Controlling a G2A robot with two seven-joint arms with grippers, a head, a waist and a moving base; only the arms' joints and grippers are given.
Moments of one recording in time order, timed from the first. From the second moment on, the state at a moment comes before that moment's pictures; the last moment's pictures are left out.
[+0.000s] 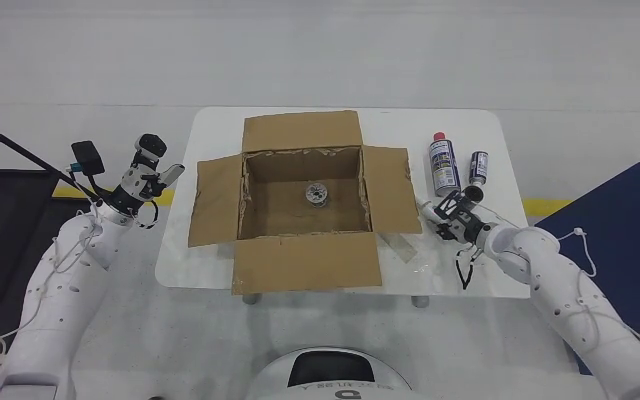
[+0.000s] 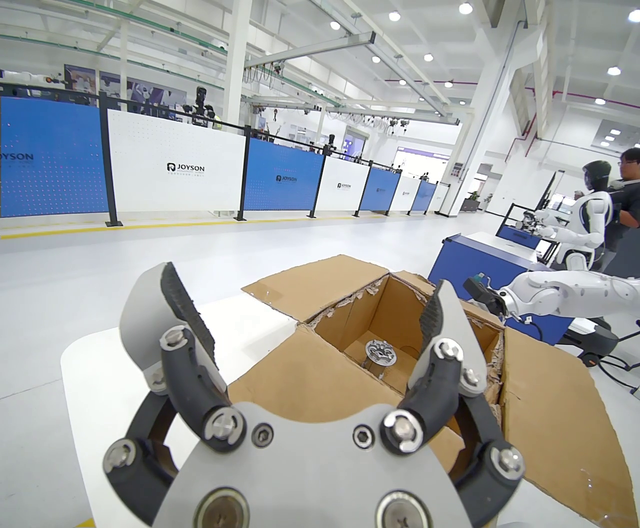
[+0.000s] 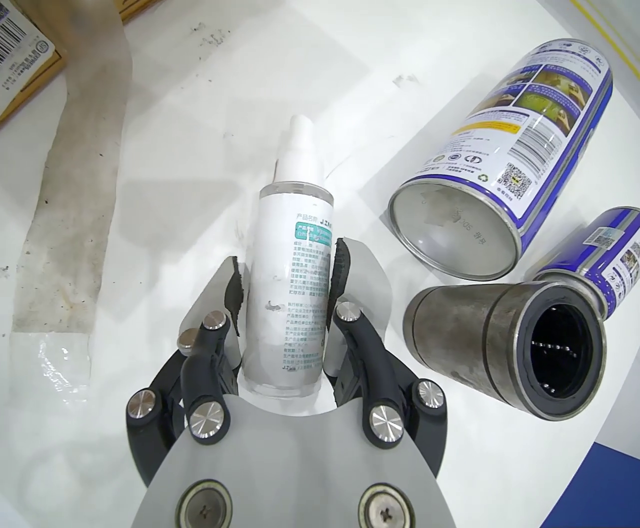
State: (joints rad) left arm 1.21 -0.90 -1.34 -1.06 0.87 -1.01 0.53; right arm -1.29 -0.77 1.05 -1.30 -1.13 -0.46 0.17
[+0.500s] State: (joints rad) left arm 1.21 -0.90 -1.34 -1.06 0.87 -1.01 0.53; right arm -1.39 -0.74 1.15 -1.37 -1.17 -0.57 0.08
